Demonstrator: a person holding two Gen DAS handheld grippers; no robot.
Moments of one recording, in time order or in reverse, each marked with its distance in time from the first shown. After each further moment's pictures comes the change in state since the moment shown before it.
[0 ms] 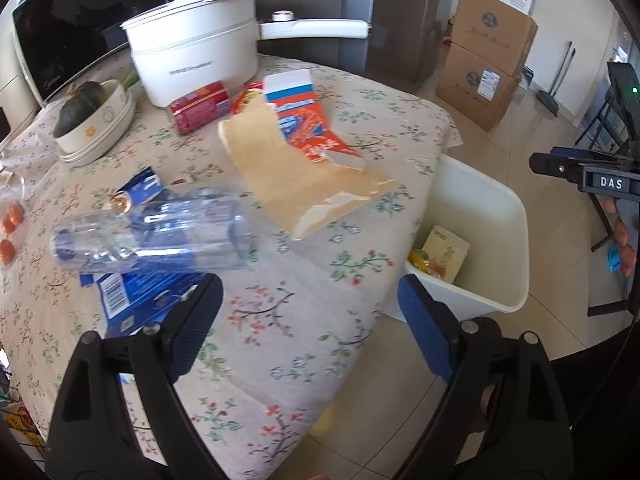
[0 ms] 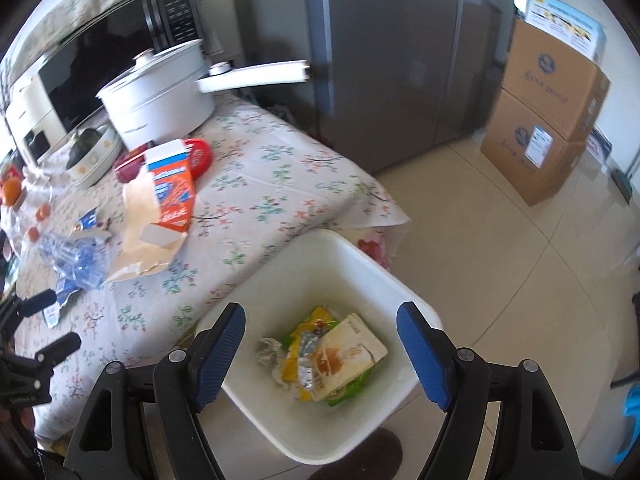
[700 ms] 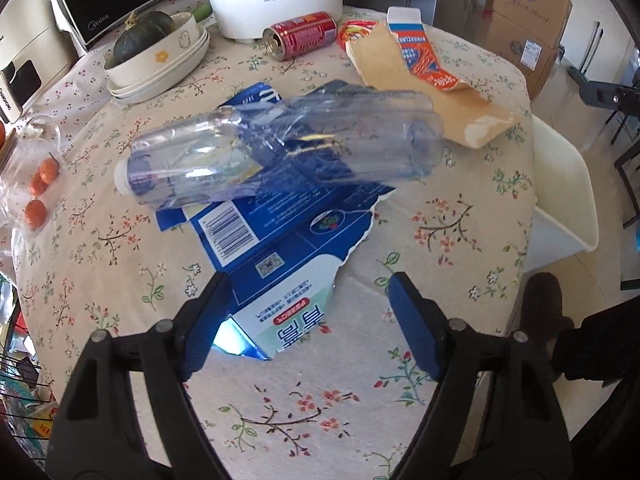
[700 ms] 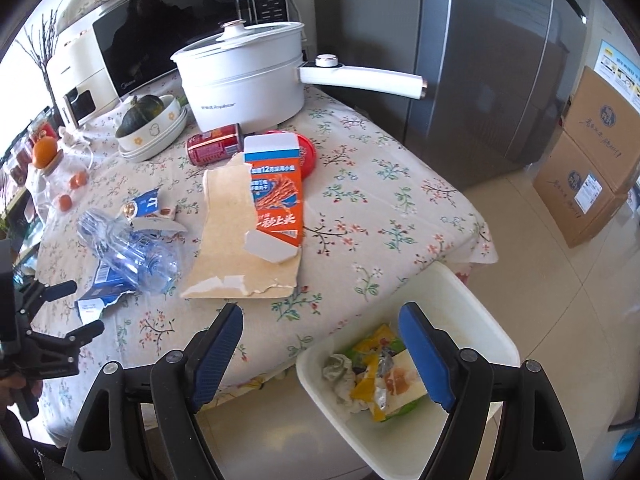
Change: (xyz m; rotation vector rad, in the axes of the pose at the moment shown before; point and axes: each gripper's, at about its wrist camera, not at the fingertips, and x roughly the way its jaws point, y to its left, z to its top) left arm 0.026 0.101 -0.043 0.028 0.127 0.098; right arm 0.017 0.110 0.023 -0.128 0.015 0.072
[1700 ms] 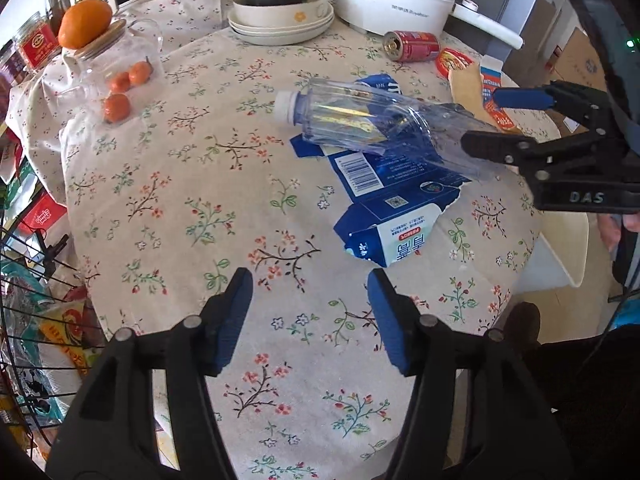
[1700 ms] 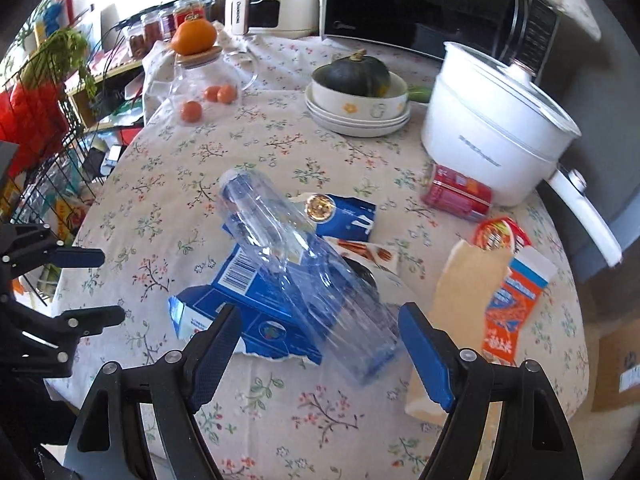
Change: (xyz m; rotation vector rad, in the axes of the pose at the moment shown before) left arm -0.065 0.092 -0.051 -0.312 0.055 0.020; right arm 0.055 0.234 0.037 -0.561 0.022 0.207
